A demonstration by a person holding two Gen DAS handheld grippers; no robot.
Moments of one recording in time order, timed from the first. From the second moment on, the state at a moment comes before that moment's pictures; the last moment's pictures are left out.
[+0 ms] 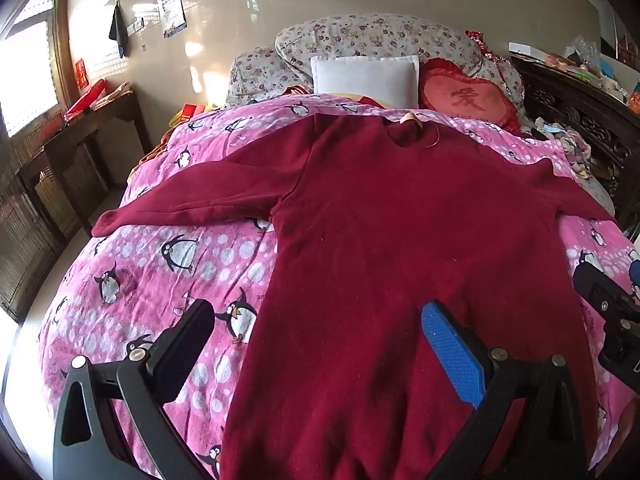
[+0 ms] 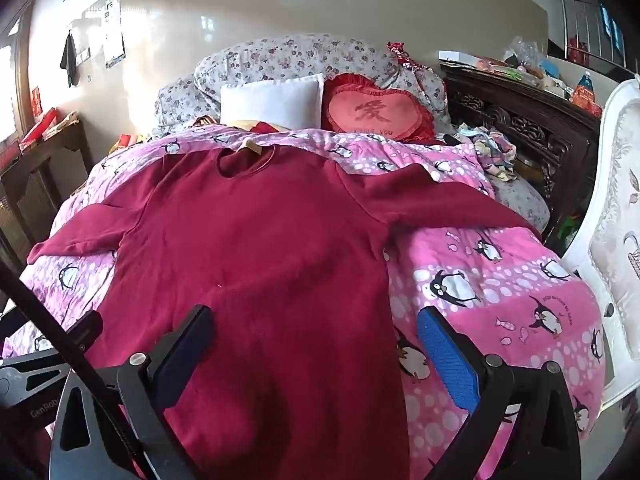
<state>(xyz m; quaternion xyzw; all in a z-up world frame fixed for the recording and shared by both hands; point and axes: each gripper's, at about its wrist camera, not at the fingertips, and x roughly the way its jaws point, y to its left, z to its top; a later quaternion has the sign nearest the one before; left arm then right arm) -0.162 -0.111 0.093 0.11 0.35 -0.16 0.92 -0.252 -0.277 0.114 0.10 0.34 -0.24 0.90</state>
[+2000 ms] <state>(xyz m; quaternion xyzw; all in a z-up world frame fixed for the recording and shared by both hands) -0.064 -0.117 0.060 0.07 0.42 -0.14 0.89 -0.140 -0.284 0.075 0.07 0.38 -0.23 0.89</state>
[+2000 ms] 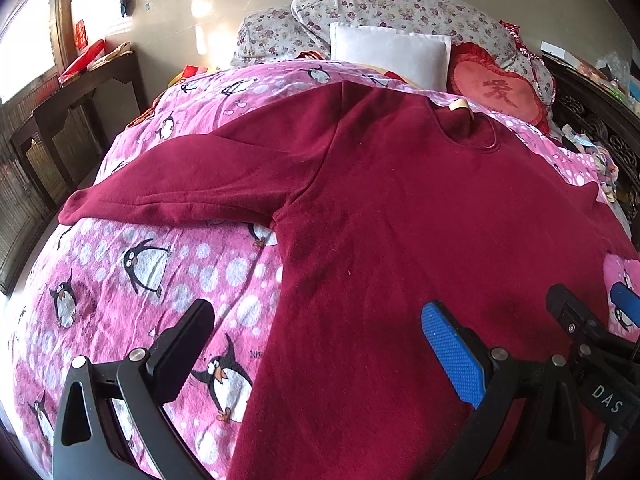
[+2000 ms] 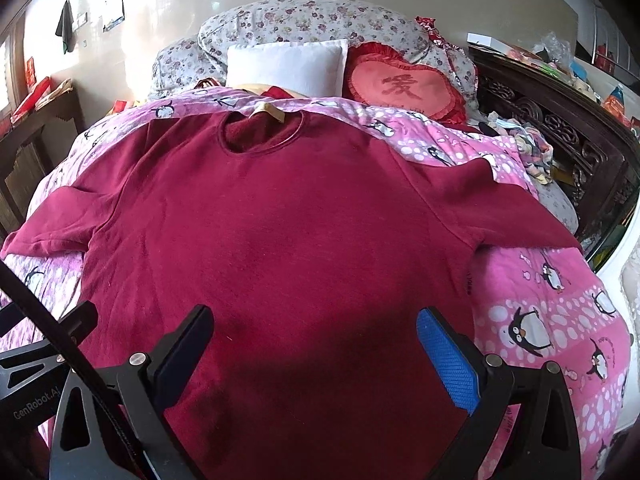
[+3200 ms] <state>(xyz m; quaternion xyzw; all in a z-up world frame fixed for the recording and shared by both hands) 0.094 0.141 0.055 -0.21 0.46 0.03 0.86 -0.085 -0.248 0.065 0.09 0.40 -0.15 0.90</state>
